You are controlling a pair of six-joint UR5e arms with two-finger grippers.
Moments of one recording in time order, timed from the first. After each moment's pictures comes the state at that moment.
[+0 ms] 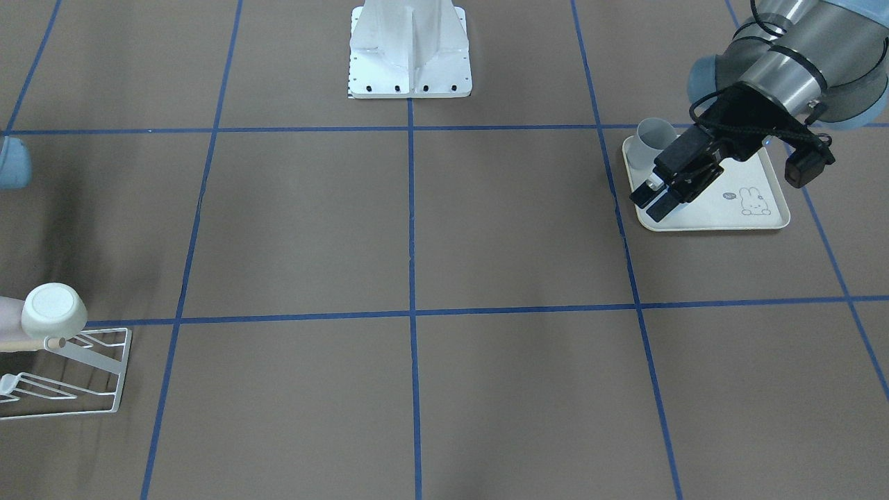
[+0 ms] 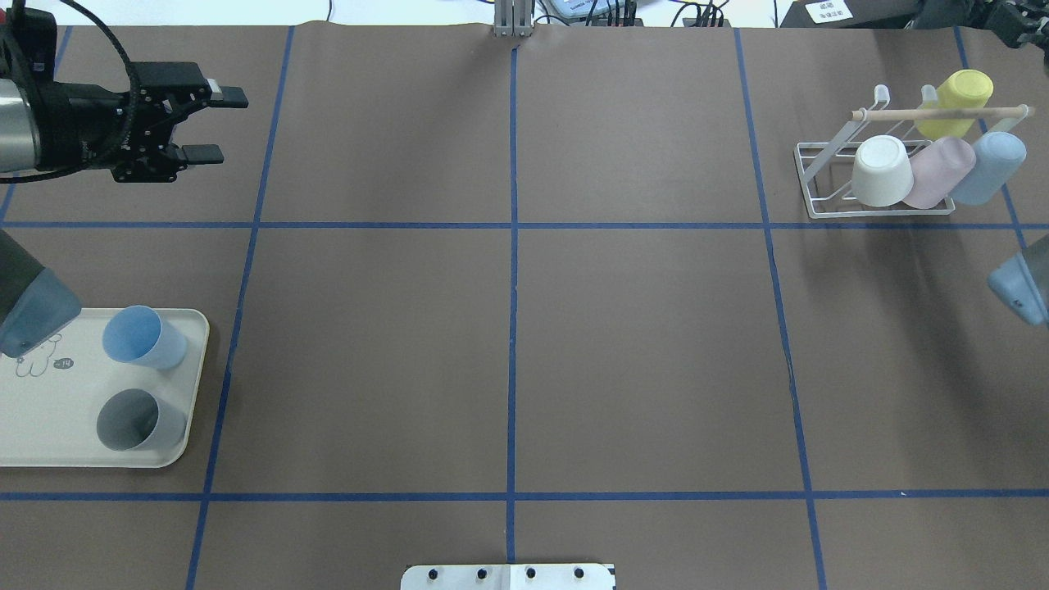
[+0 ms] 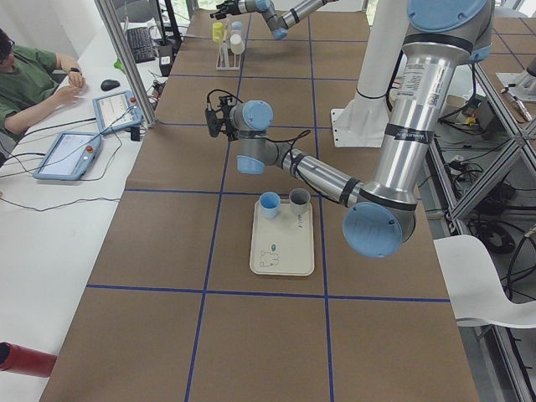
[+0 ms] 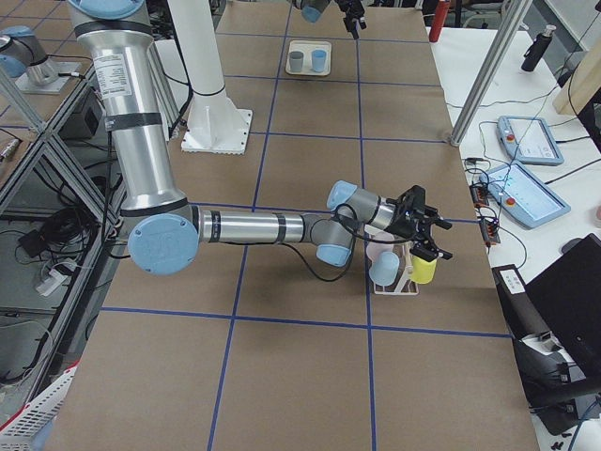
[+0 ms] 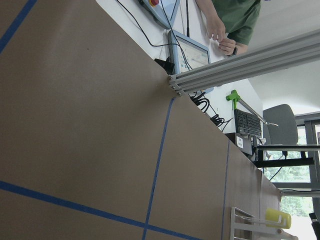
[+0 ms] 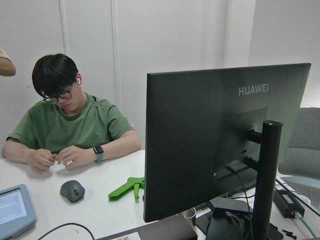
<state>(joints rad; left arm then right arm) -0.98 -1.80 -1.73 -2.80 -2.07 -1.81 1.15 -1.39 1.34 -0.29 1.27 0.93</state>
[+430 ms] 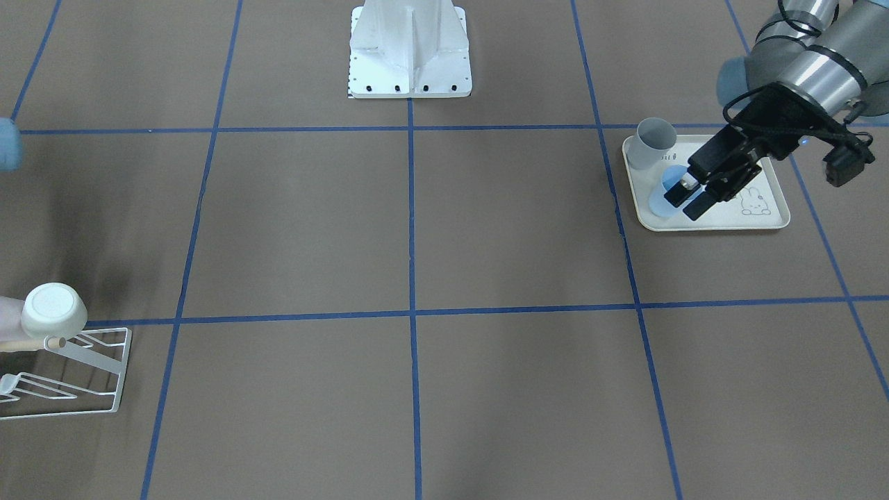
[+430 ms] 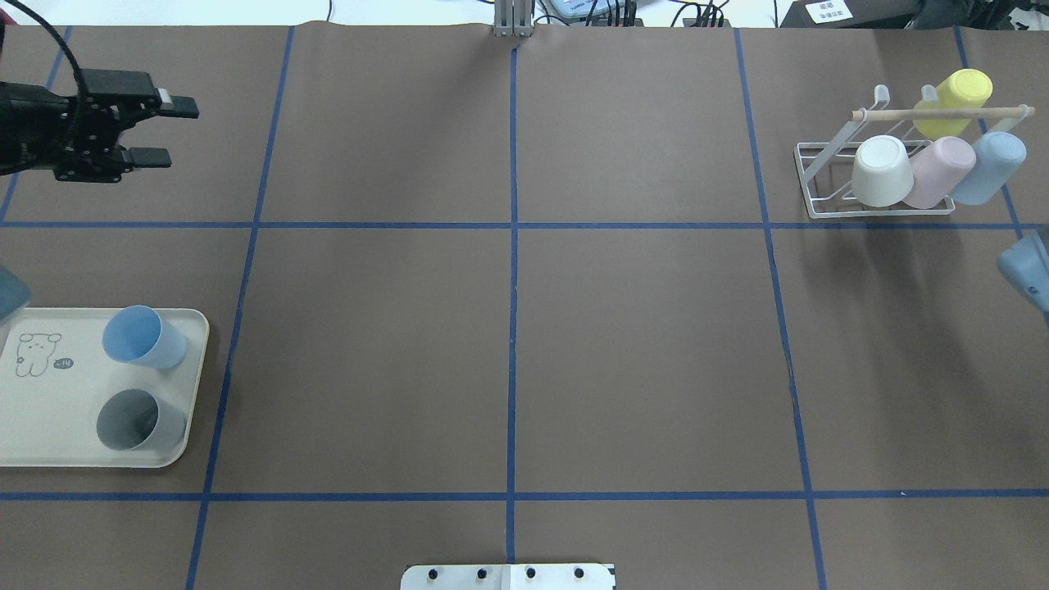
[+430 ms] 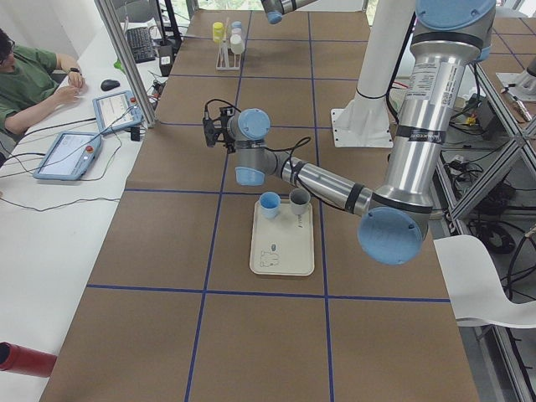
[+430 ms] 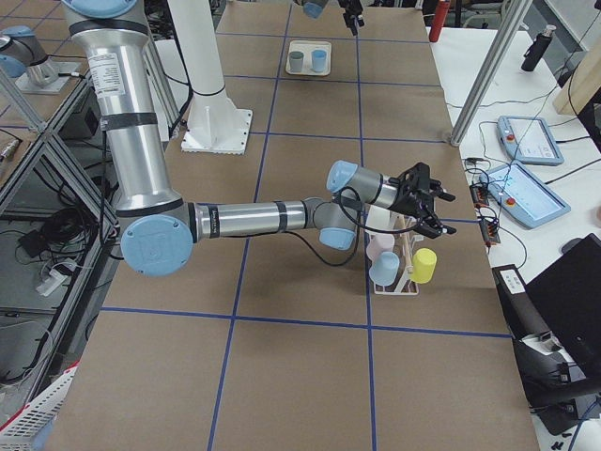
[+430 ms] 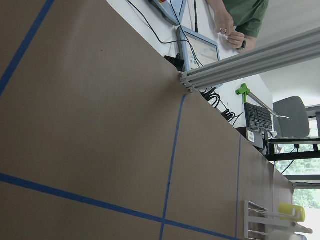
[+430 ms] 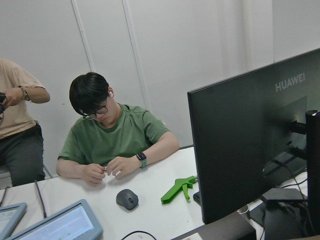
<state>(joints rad) -1.10 -1.73 -1.71 -2.78 -2.22 -1.67 1.17 -1.41 1.54 -0.39 1.40 1.10</state>
